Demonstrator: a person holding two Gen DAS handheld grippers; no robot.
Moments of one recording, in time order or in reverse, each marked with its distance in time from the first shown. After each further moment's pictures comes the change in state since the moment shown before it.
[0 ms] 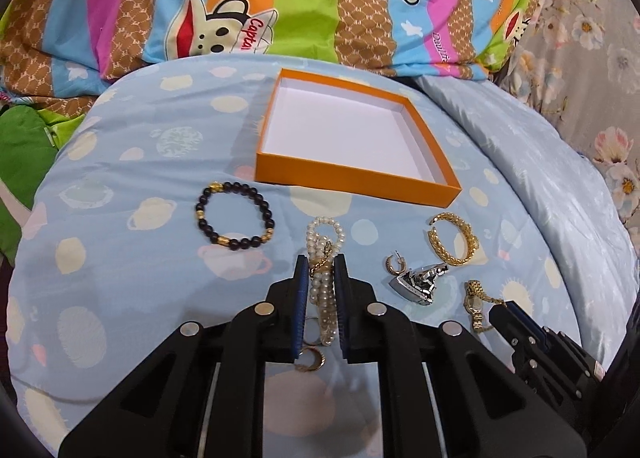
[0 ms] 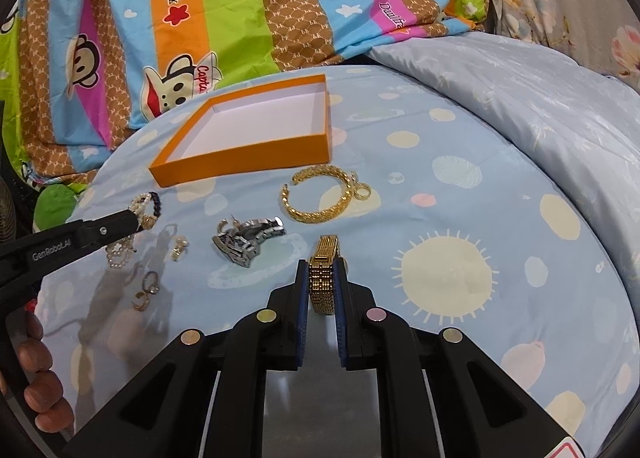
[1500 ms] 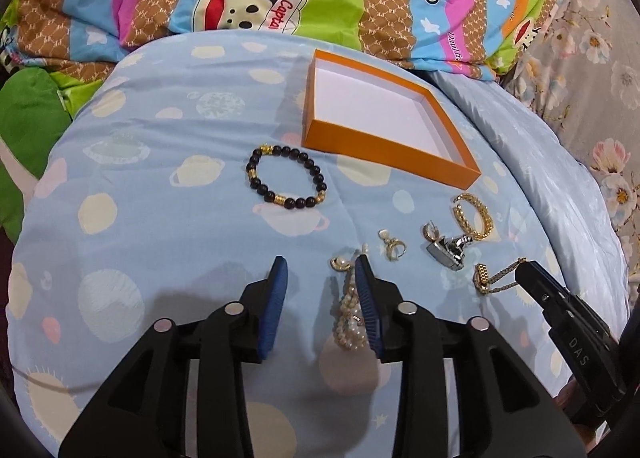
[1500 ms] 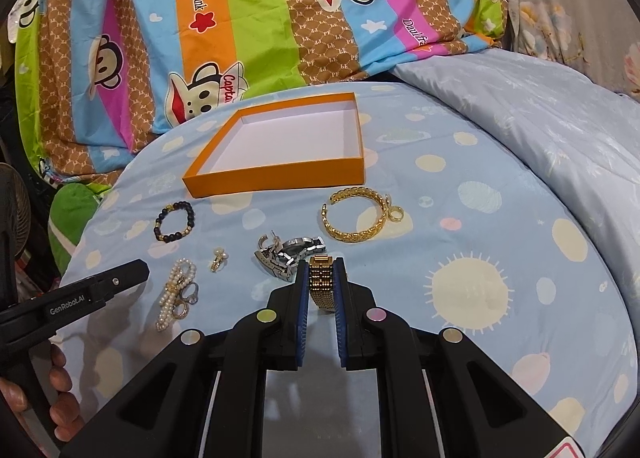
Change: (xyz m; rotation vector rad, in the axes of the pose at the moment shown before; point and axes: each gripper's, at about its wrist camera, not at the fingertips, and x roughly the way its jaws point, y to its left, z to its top) left arm -0.008 0.041 -0.020 -0.047 0.041 -0.017; right arm -0.009 0.019 0.008 -0.033 -0.019 0.036
